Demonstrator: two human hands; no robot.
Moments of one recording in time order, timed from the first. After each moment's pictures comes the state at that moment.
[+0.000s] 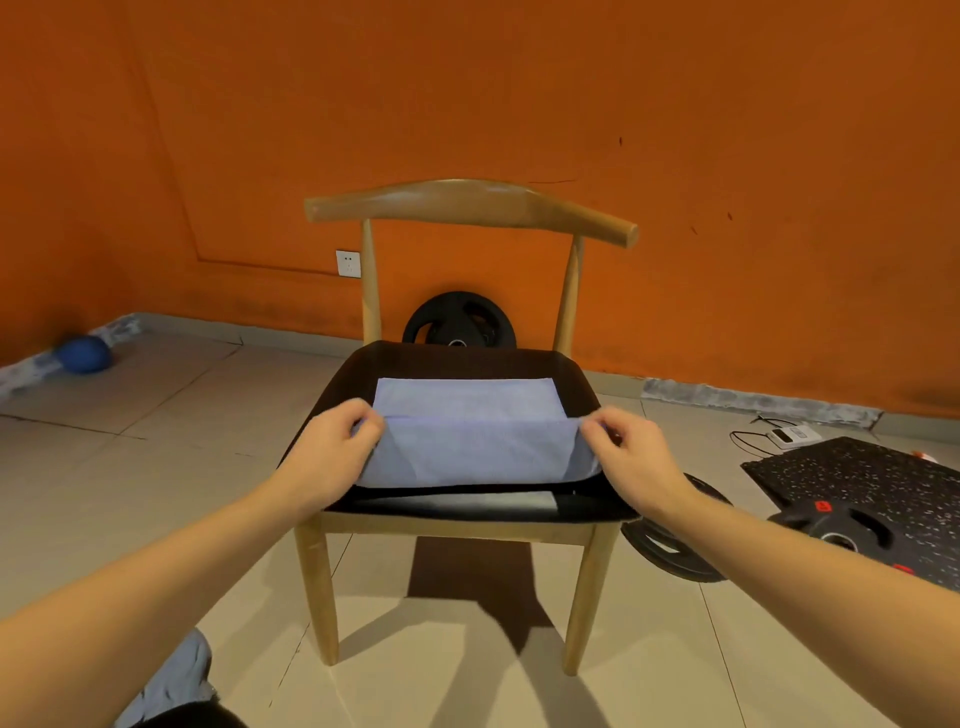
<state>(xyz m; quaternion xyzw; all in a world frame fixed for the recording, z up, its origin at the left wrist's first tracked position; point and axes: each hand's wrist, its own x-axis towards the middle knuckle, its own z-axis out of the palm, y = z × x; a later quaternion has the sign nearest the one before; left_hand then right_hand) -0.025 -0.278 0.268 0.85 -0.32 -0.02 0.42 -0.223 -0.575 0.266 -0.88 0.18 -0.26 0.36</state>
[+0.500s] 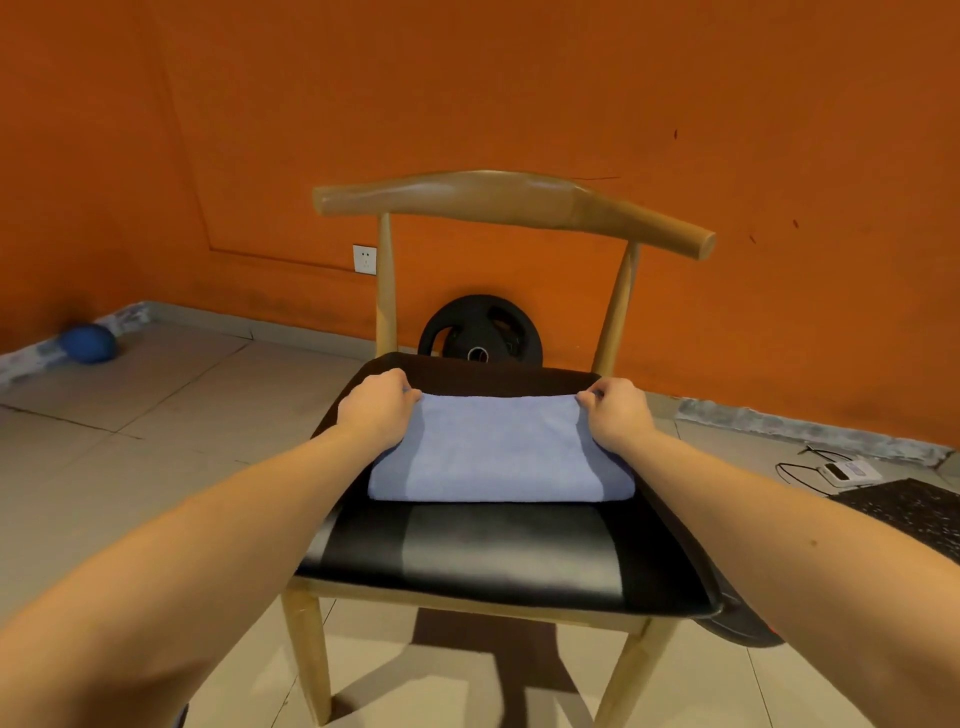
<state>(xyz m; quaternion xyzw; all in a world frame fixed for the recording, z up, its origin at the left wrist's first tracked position) 0.114 -0.388 0.252 0.94 -0.22 0.03 0.25 -0.031 -0.658 0.252 -0.87 0.34 -0.19 0.29</state>
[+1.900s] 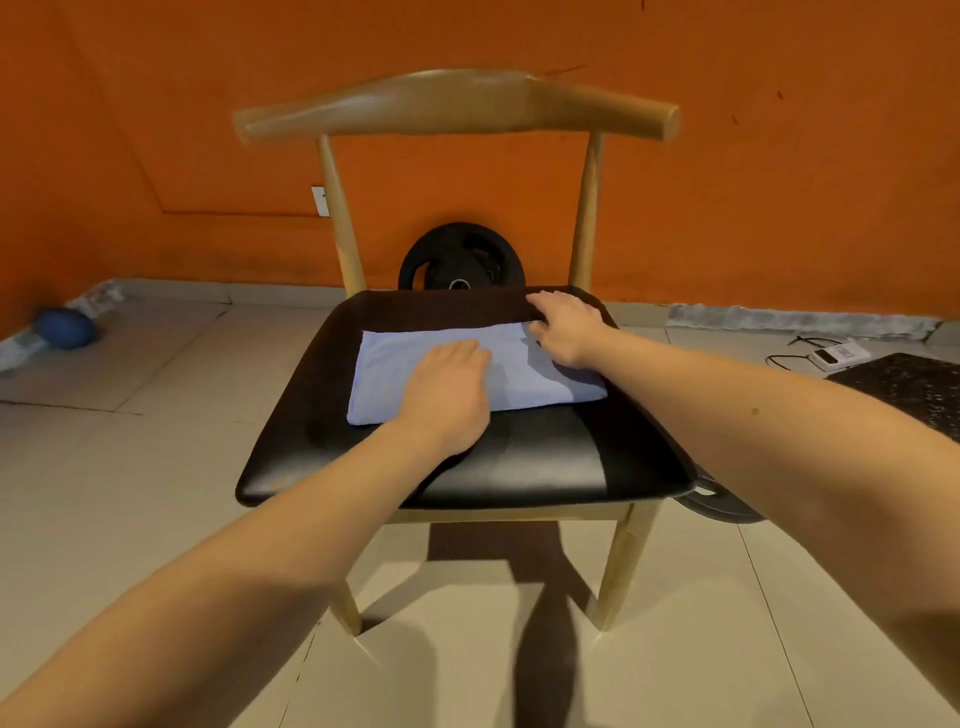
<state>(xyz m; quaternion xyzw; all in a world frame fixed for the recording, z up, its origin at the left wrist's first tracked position) -0.006 -0.426 0.243 0.90 -0.44 0.03 0.08 -0.033 -0.645 0.254 -0.97 0.21 -0.03 0.15</state>
